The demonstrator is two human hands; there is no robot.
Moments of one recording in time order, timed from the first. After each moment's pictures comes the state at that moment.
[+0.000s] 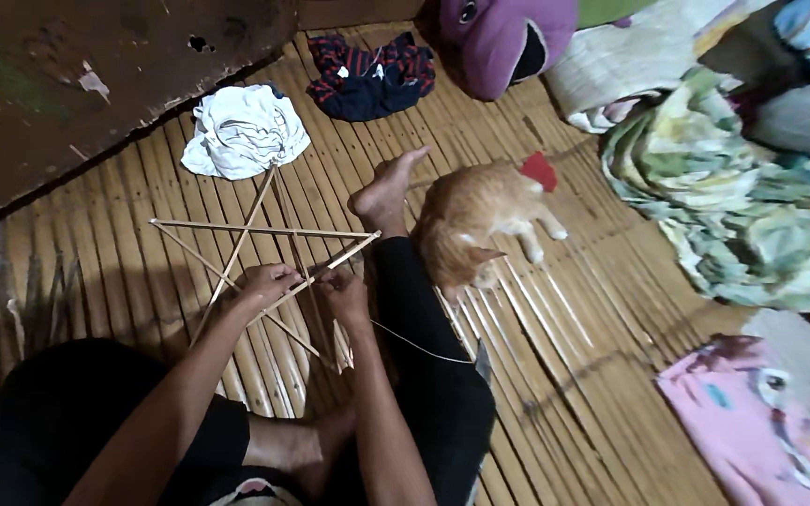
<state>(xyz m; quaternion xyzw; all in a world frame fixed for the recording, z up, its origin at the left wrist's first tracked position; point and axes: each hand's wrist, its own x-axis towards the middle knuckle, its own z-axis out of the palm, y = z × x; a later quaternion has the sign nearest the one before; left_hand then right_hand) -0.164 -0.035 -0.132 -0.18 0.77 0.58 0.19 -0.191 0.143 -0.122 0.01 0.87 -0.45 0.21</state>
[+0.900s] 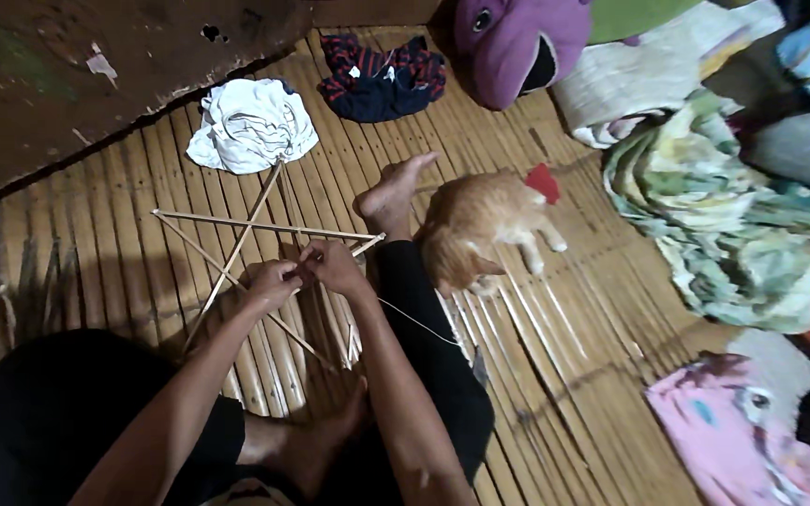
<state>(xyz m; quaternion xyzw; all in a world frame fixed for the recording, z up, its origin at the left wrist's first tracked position) -0.161 -0.028 -0.134 -0.13 0.81 0.56 0.13 -0.240 0.115 -0.090 -0.20 0.86 -0.37 0.29</state>
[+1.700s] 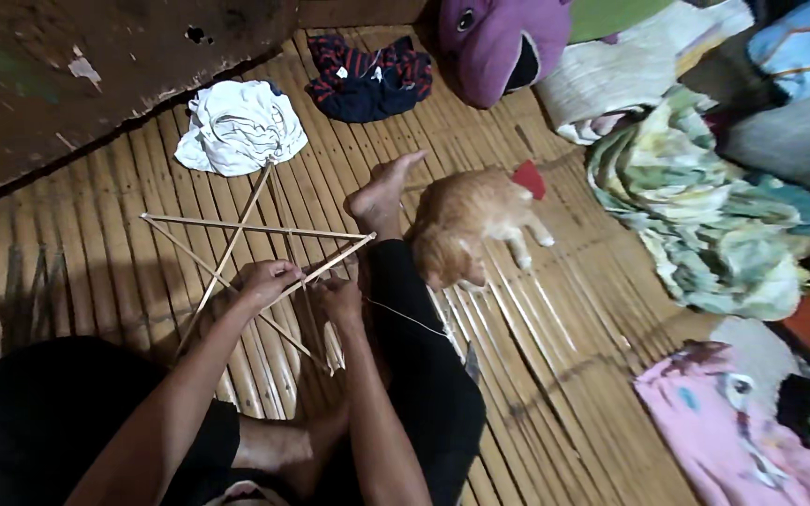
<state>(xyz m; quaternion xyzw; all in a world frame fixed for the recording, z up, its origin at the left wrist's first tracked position) -0.165 -0.030 -0.143 -0.12 0.77 0.62 0.12 -0.192 0.139 -0.119 0.09 0.87 -0.41 0.28</state>
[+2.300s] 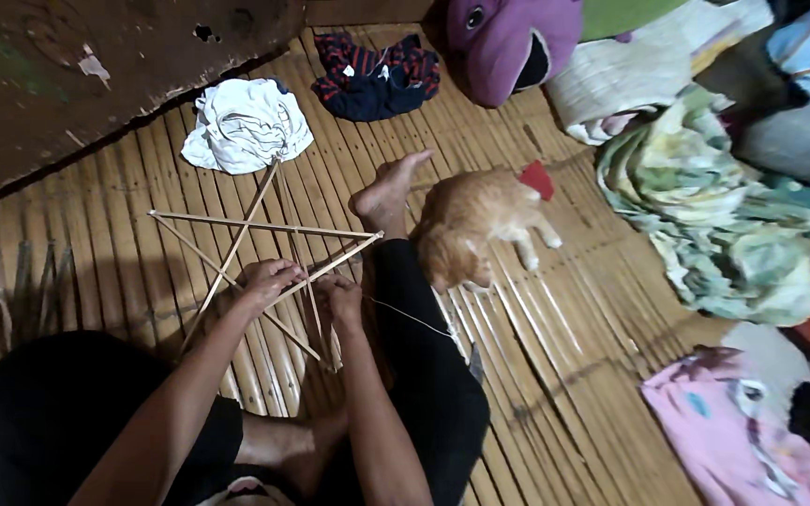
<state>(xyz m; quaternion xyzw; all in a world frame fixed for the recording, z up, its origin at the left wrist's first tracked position) -0.160 -0.031 -0.154 -0.14 0.72 0.67 0.12 -0.184 0.130 -0.145 0.20 0.72 -0.64 0.20</state>
